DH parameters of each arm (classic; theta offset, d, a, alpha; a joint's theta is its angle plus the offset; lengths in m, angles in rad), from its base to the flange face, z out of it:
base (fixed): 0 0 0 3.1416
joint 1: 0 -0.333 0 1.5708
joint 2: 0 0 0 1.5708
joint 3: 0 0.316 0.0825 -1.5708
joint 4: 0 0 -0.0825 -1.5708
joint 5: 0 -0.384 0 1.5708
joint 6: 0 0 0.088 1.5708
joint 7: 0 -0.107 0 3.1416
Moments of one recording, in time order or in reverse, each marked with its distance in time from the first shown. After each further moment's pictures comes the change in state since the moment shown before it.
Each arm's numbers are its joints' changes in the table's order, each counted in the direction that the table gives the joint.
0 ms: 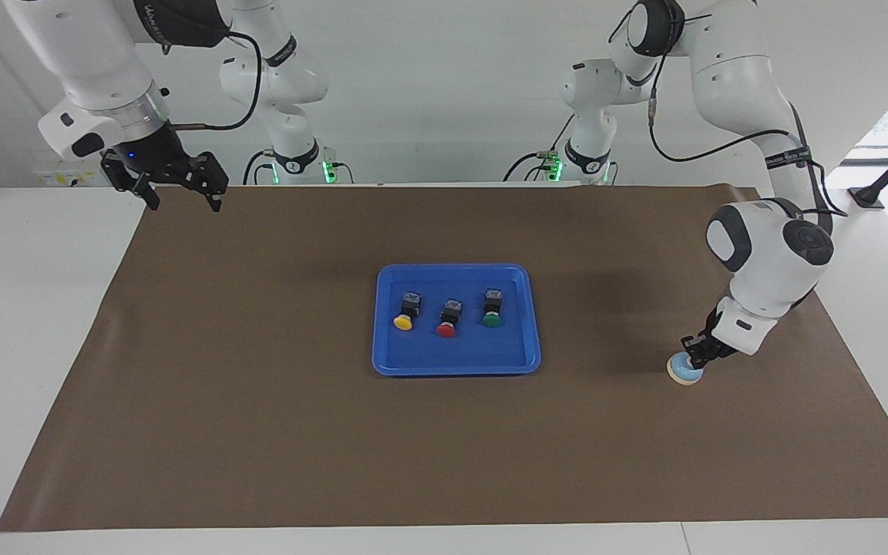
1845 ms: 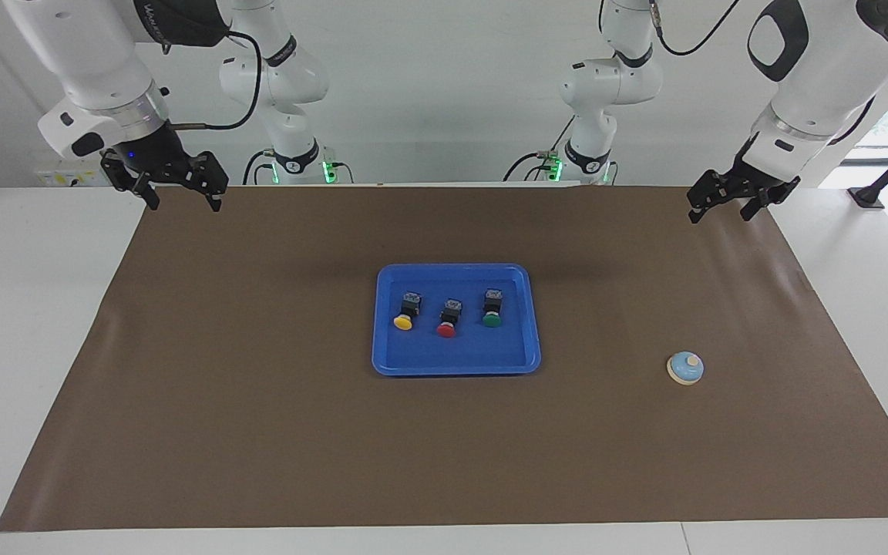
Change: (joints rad) left arm 0.020 -0.464 -0.014 -0.013 0.000 0.607 0.004; right arm 0.000 -0.001 0.000 0.001 0.000 0.000 0.000
